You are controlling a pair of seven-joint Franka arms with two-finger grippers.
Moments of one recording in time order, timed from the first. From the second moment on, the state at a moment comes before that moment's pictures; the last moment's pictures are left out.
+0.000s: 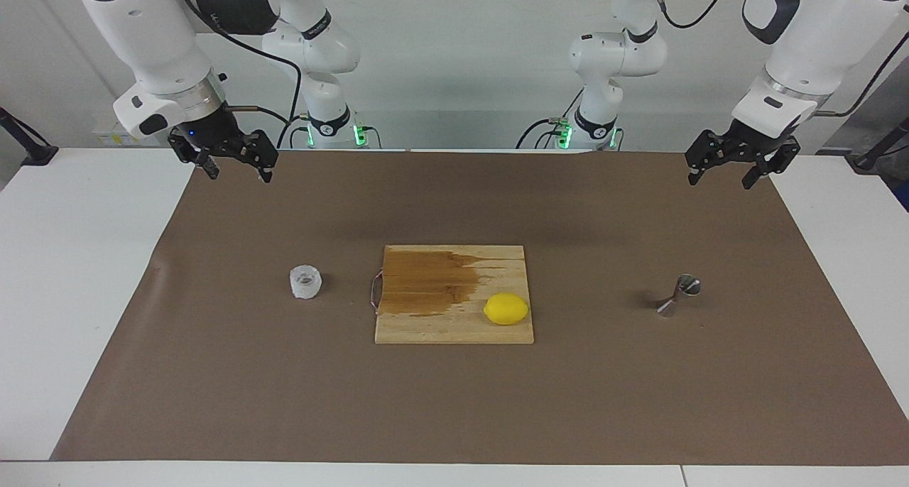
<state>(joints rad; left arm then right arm) -0.10 -0.01 0.05 -1.61 -0.01 1.62 0.10 -0.12 0.03 0.12 -1.56 0.00 1.53 0.10</state>
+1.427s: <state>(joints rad) 0.10 0.39 0.05 -1.33 -0.35 1.67 -0.46 -0.12 0.03 0.12 -1.56 0.00 1.53 0.10</state>
